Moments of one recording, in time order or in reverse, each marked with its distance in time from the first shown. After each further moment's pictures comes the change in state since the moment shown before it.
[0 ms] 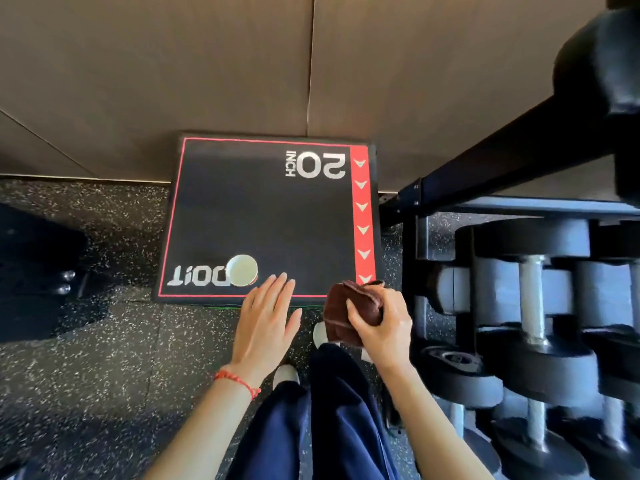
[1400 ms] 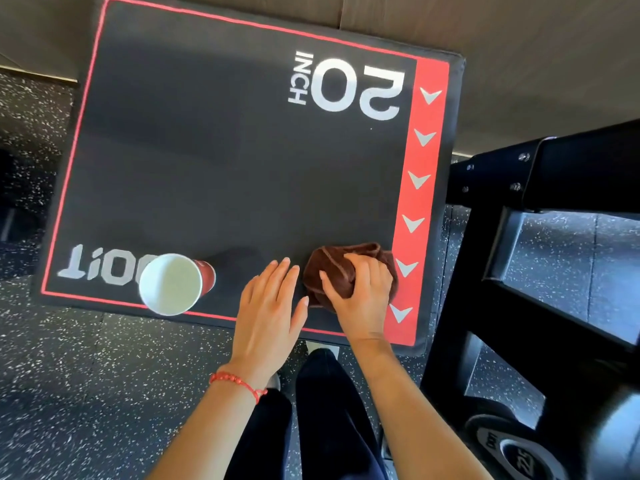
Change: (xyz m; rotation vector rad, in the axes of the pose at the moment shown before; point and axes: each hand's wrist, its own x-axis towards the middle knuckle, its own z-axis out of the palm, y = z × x) left_hand 0.119 -0.054 0.210 -0.115 -0.180 -0.253; right_hand 0.117 0.170 0.212 -0.175 -0.170 -0.109
